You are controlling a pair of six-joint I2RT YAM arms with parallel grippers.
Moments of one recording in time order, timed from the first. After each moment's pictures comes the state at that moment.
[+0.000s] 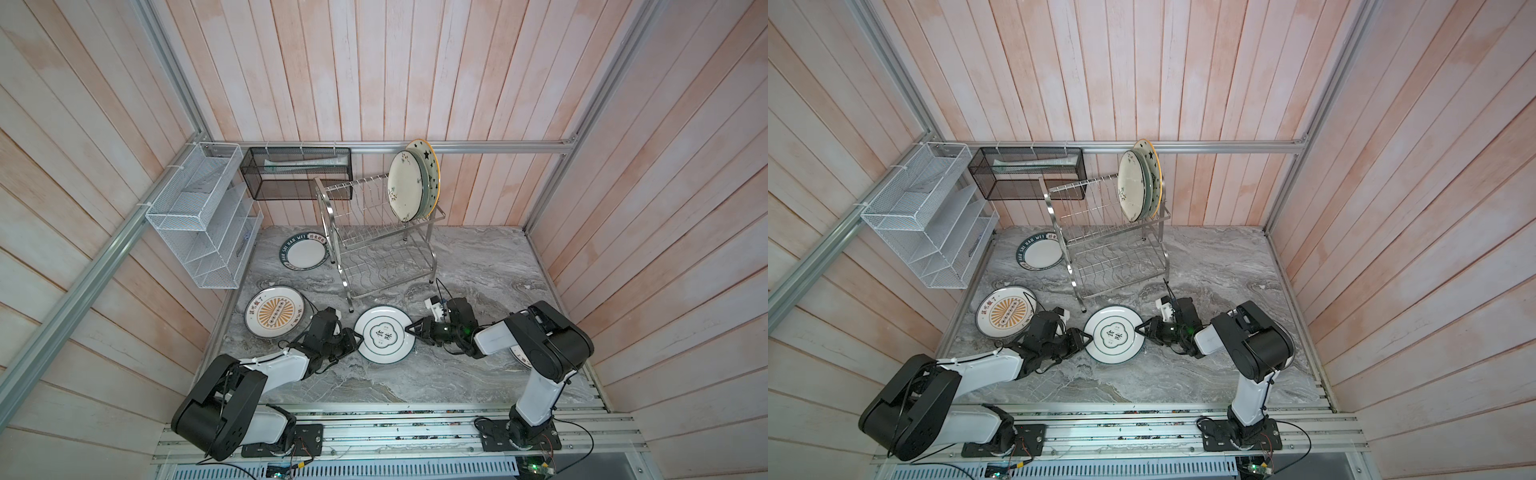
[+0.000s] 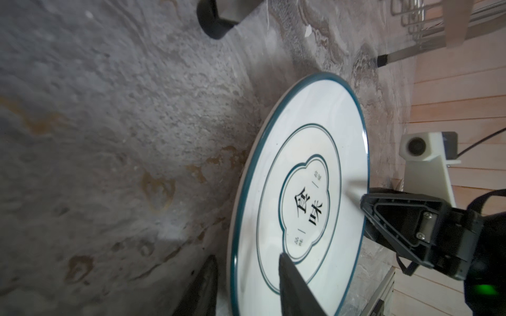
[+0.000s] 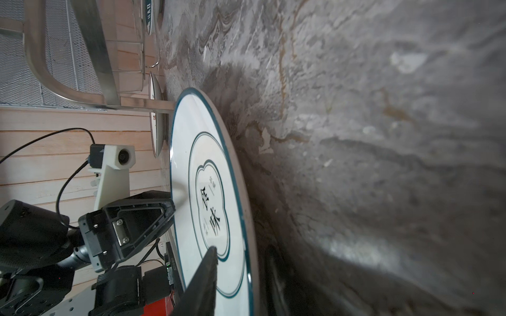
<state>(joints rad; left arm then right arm) -0.45 1.38 0.39 0.20 0.33 -0.86 0.51 1.82 0.53 0.66 -0.69 0.95</state>
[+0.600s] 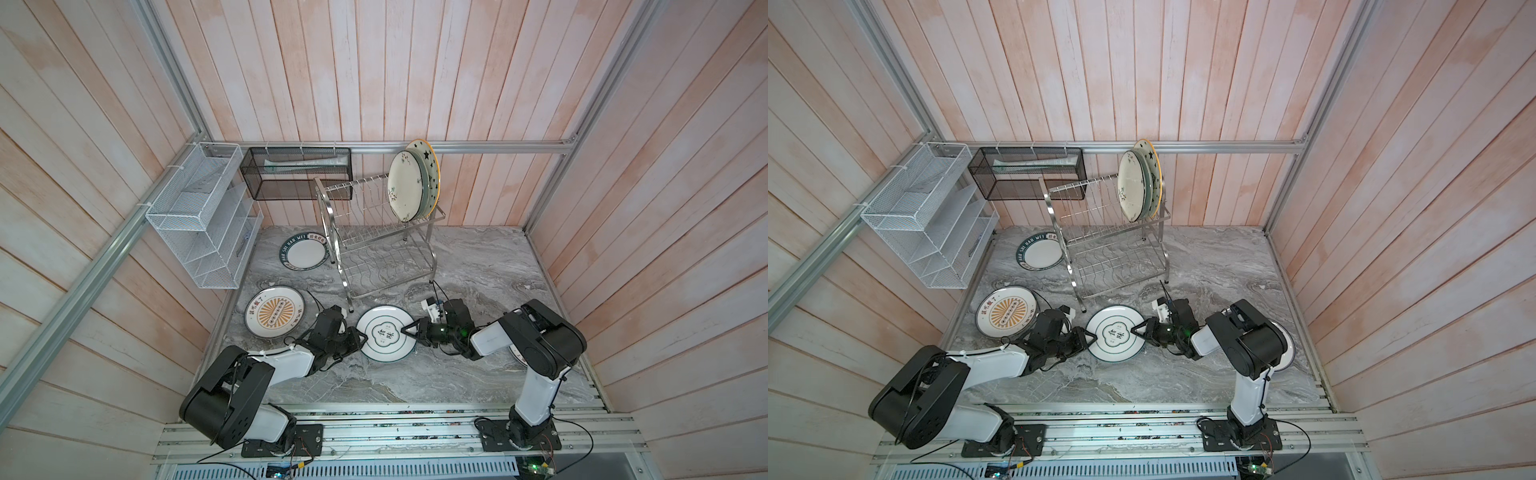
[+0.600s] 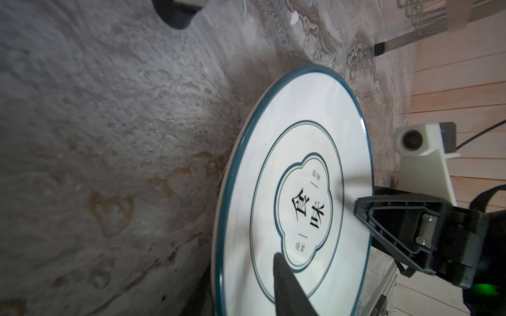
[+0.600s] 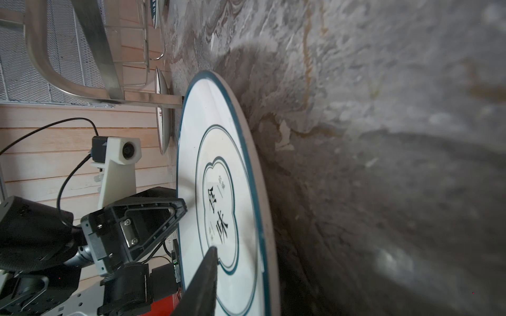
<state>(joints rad) -0.48 1.43 0.42 0.23 0.33 -0.86 0.54 1.85 0.53 0.72 -0.69 1.01</state>
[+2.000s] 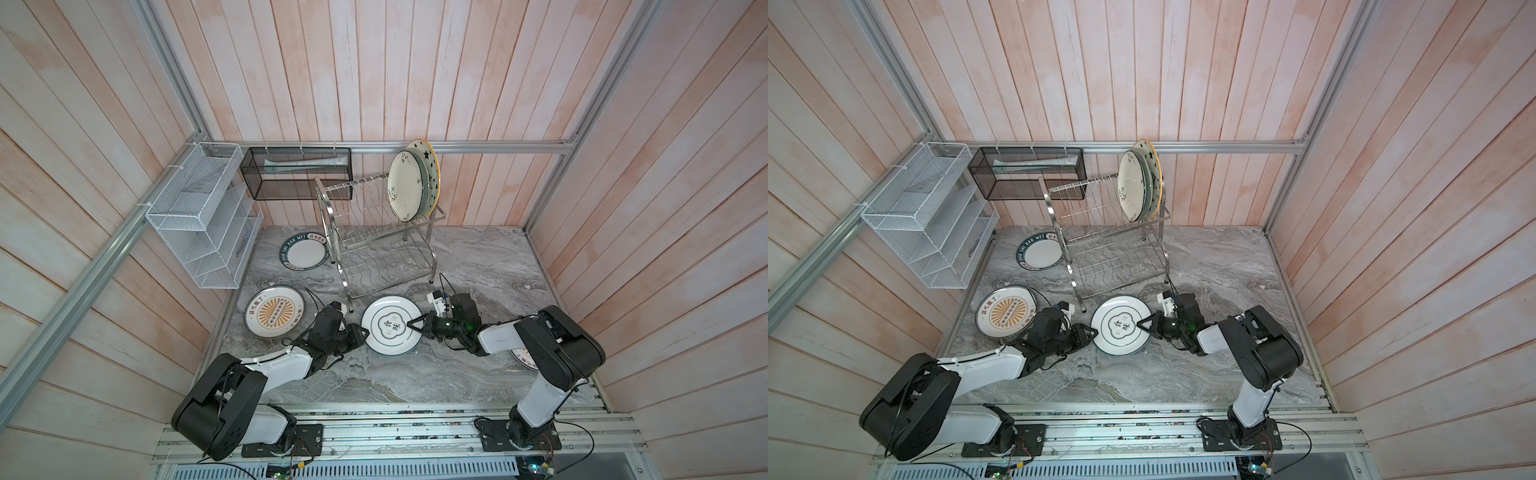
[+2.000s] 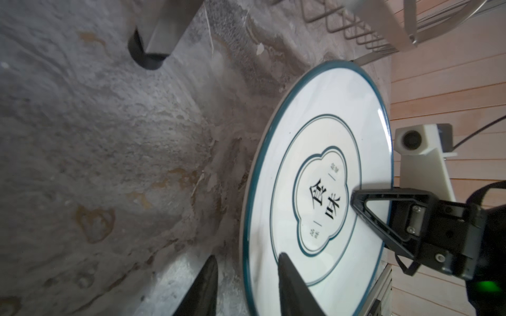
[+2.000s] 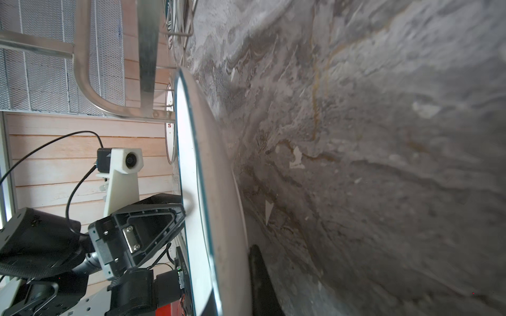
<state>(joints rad) -0.49 1.35 0.42 0.23 0.29 -0.86 0.48 1.72 0.54 0.60 -0.68 0.95</state>
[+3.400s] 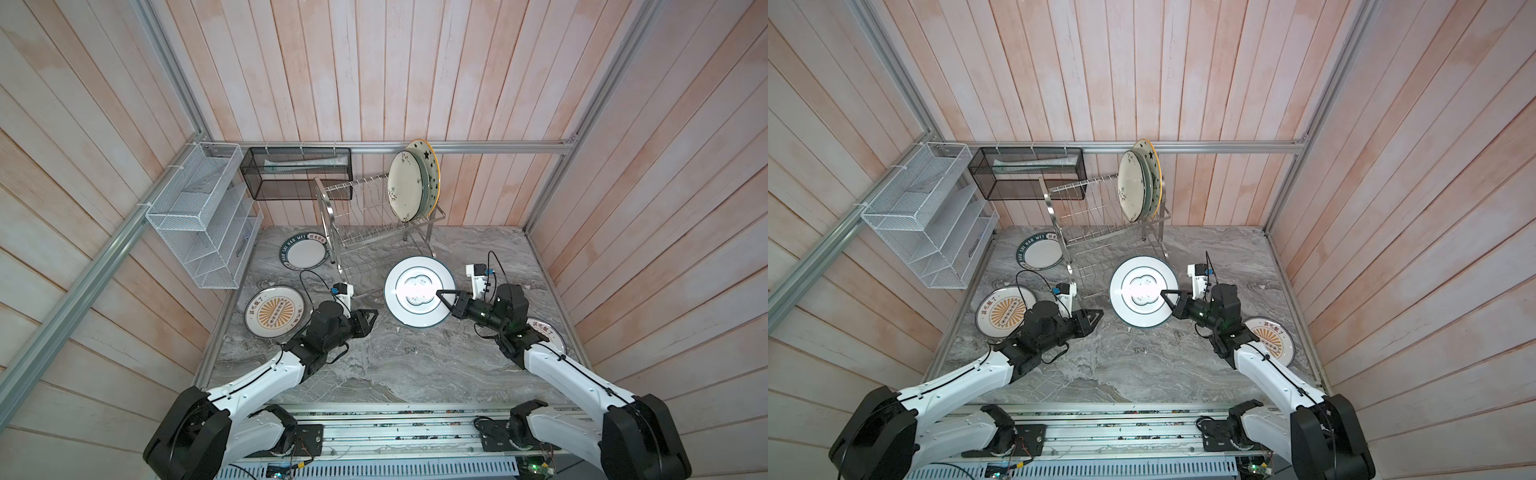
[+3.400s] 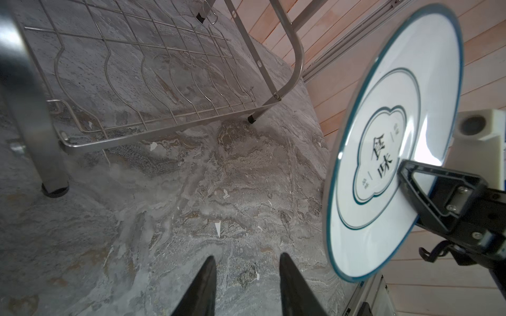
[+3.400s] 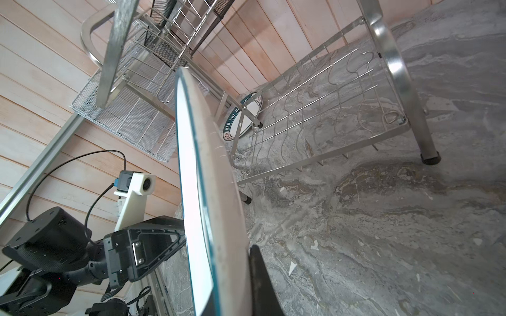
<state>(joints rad) -0.59 1.15 0.51 0.22 0.19 -0.73 0.35 1.10 0.53 0.35 -0.56 0.68</state>
